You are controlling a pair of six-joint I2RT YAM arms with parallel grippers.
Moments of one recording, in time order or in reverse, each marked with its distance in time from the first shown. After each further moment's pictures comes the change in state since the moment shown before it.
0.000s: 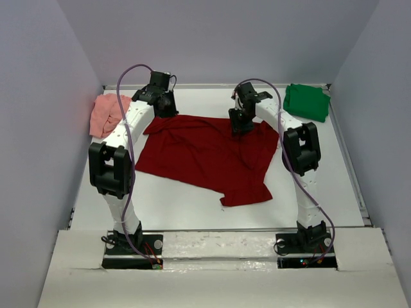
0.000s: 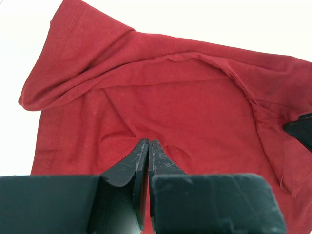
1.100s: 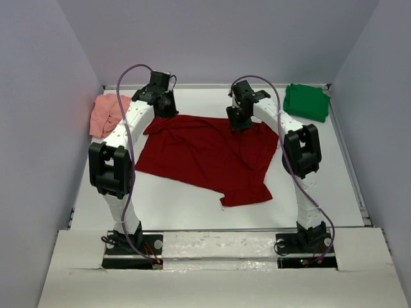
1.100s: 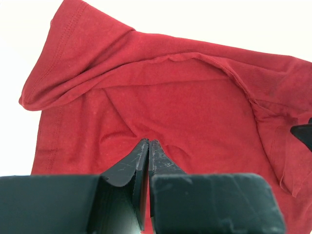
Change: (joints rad) left arm -0.003 0.000 0.000 0.000 0.000 0.000; right arm 0.045 -0.053 -0.002 -0.007 0.095 -0.016
